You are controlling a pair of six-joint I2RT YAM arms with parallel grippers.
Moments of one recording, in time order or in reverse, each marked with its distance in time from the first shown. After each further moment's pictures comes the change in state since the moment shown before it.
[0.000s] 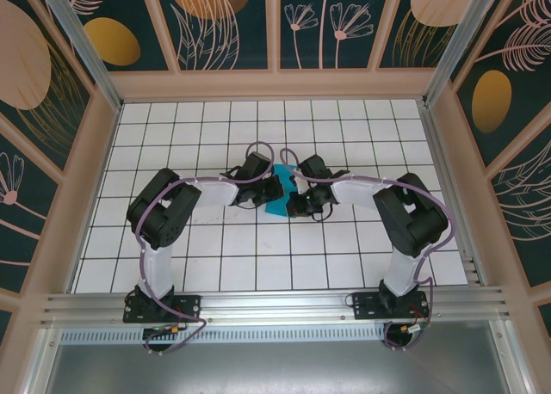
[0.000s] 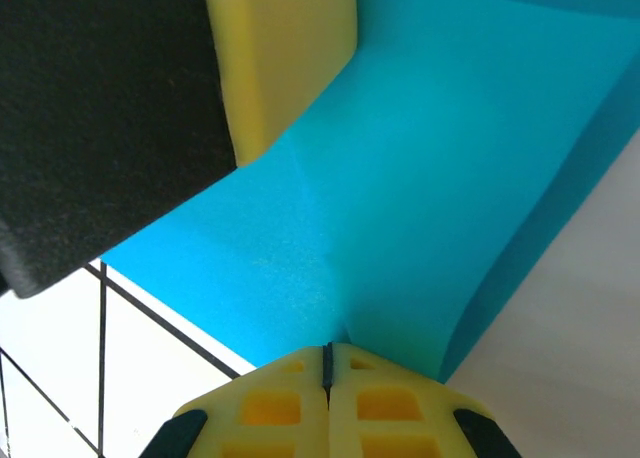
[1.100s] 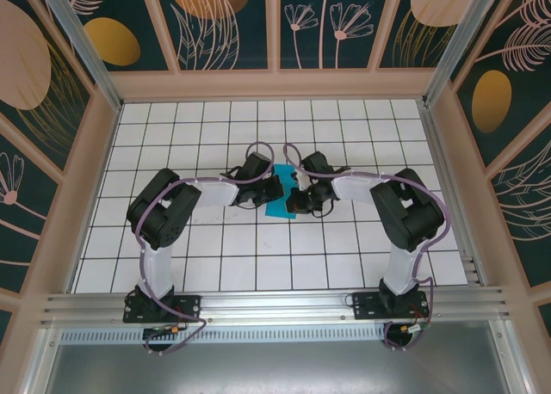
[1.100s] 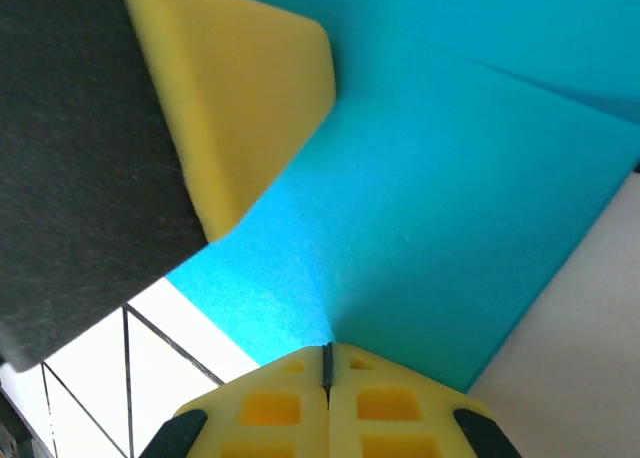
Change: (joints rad) left arm -0.002 -0.001 -0.001 0.000 -0.004 -0.005; right arm -0.042 0.048 0.028 0.016 -0.079 0.029
